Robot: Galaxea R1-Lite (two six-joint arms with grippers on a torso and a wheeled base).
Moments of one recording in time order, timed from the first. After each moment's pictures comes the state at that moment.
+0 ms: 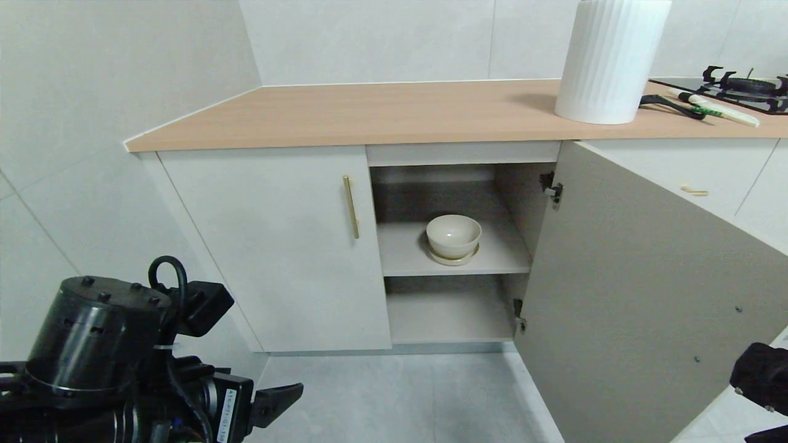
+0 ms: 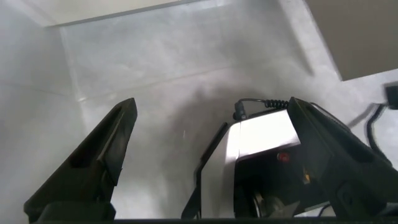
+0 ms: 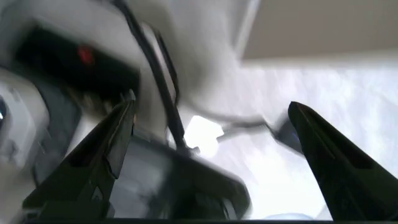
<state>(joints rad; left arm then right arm) -0.53 1.33 -0.57 0.03 0.14 -0.28 0.55 1.10 -0.62 0.55 -0.12 0.01</state>
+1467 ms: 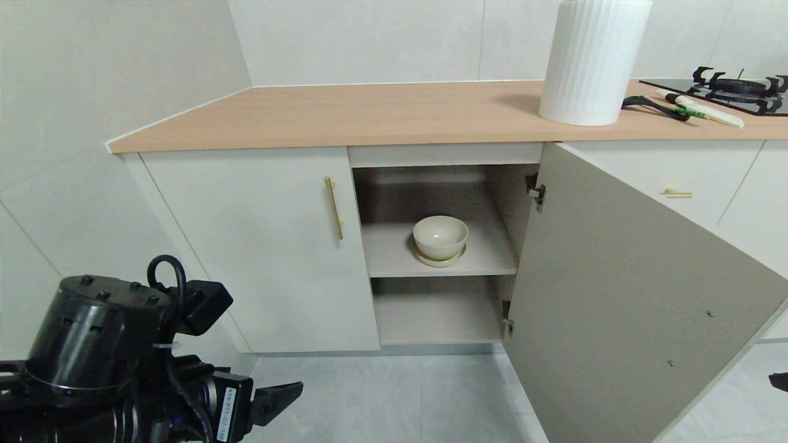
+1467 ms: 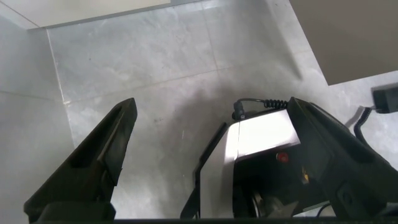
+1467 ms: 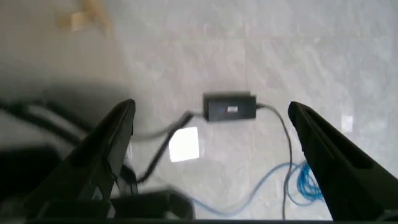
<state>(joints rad) -0.53 1.33 -0.58 0.03 0.14 -0.28 -0.09 1.15 -0.77 0.49 -0.24 -0.14</state>
